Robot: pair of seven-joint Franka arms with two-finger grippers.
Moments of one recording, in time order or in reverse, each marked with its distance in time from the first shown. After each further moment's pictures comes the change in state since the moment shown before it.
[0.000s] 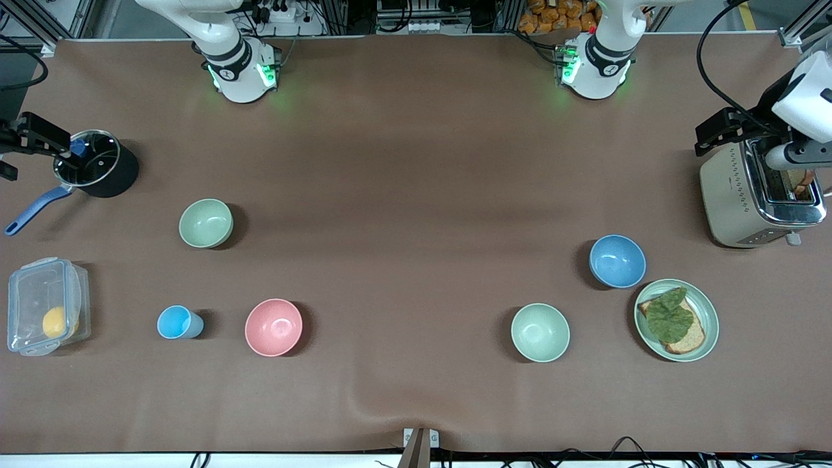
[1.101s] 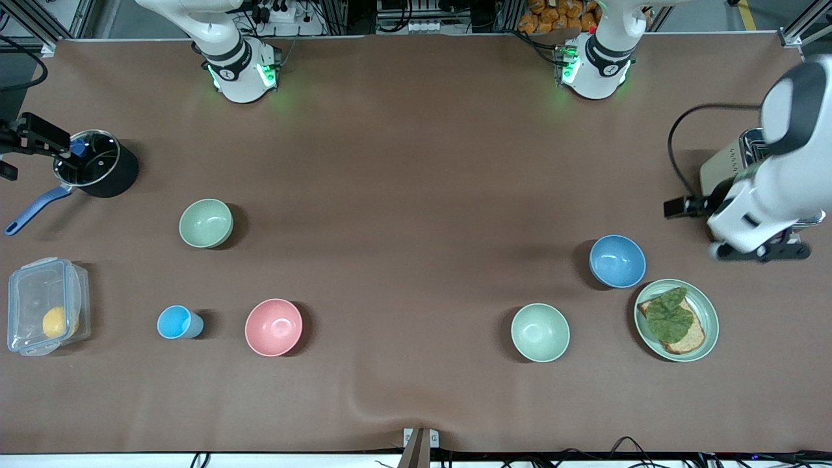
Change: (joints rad) left arm 0.004 0.317 0.005 0.007 0.092 0.120 0.021; right arm -0.001 0.000 -0.003 -0.004 0.000 -0.001 0.002
